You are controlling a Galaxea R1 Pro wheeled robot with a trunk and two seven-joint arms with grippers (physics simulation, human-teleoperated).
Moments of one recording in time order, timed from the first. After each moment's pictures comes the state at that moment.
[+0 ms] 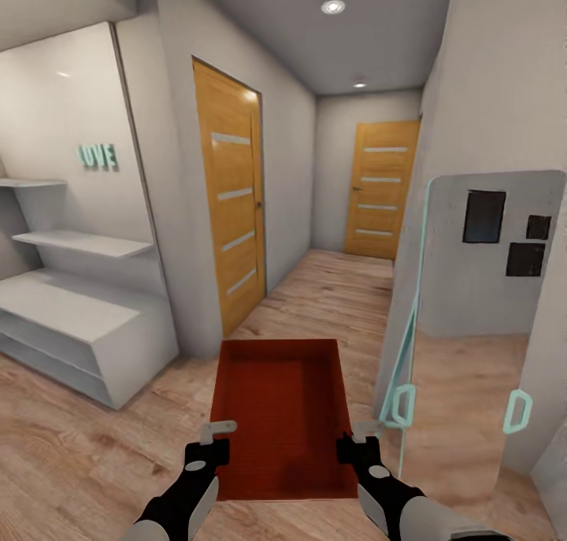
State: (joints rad) left arm -0.53 -0.15 0.01 -0.41 -0.01 0.01 0.26; right arm -0.67 0.10 0.03 -0.06 0.06 -0.29 -0.12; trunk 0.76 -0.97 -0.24
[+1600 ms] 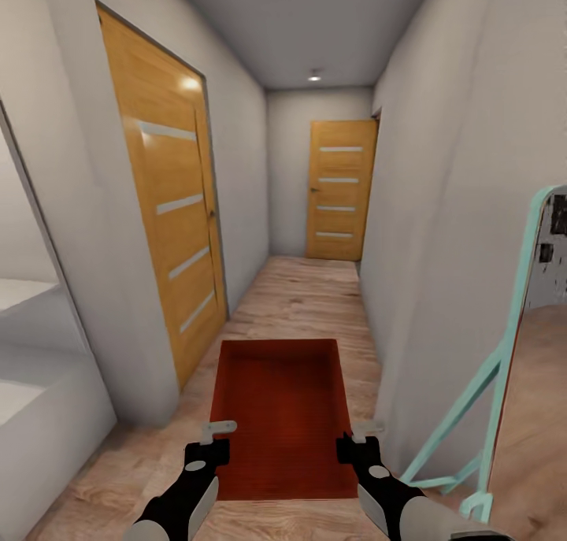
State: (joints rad) left arm -0.53 -0.15 0.01 -0.41 -0.01 0.01 0.26; right arm -0.67 0.10 0.03 -0.06 0.06 -0.29 -0.12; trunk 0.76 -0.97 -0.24
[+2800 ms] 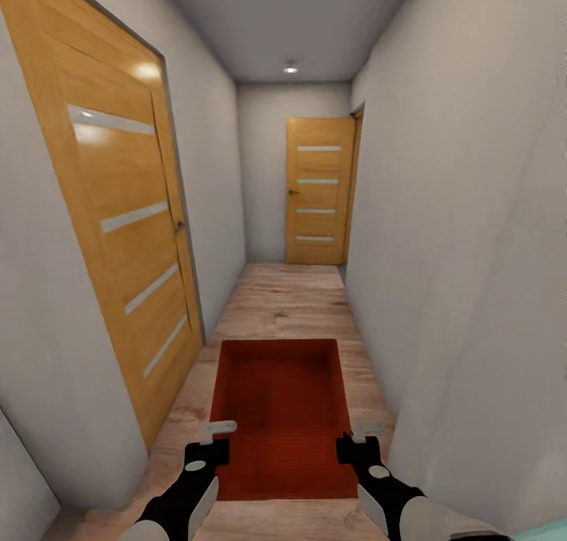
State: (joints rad) left arm -0.53 -0.15 0.01 -0.41 -0.01 0.01 0.26; right arm -0.67 0.10 0.03 -0.06 0.06 -0.29 -0.12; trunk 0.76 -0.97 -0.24
